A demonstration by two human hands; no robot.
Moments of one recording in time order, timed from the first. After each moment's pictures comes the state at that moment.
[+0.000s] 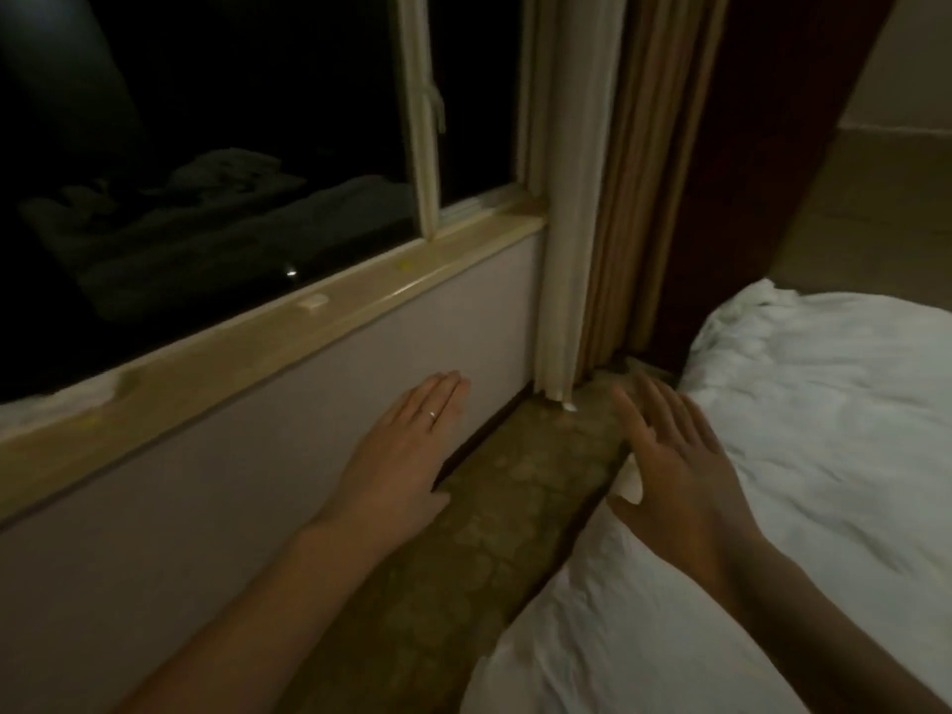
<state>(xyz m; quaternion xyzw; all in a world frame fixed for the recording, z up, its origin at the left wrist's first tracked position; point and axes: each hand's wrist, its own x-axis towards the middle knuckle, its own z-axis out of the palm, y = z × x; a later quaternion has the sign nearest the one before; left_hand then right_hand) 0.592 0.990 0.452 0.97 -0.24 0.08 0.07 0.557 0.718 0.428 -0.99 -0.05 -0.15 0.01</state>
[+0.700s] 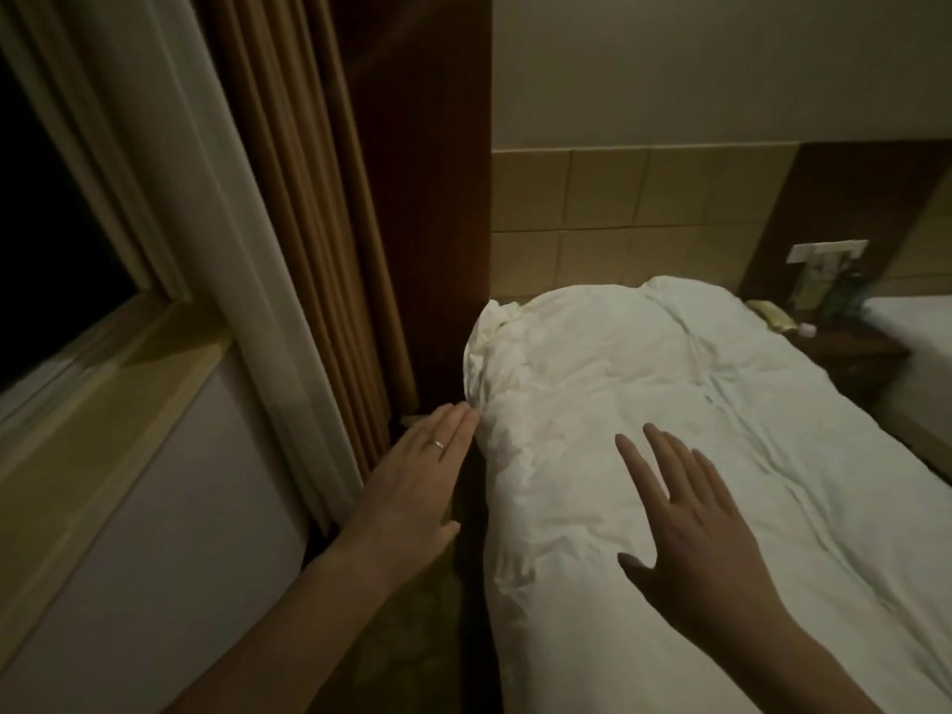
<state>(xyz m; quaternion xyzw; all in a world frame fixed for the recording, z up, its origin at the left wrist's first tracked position) 1.099 0.687 0.427 0.80 -0.59 0.04 0.10 0.869 0.547 0.409 -0.92 0.37 -0.09 -0.05</state>
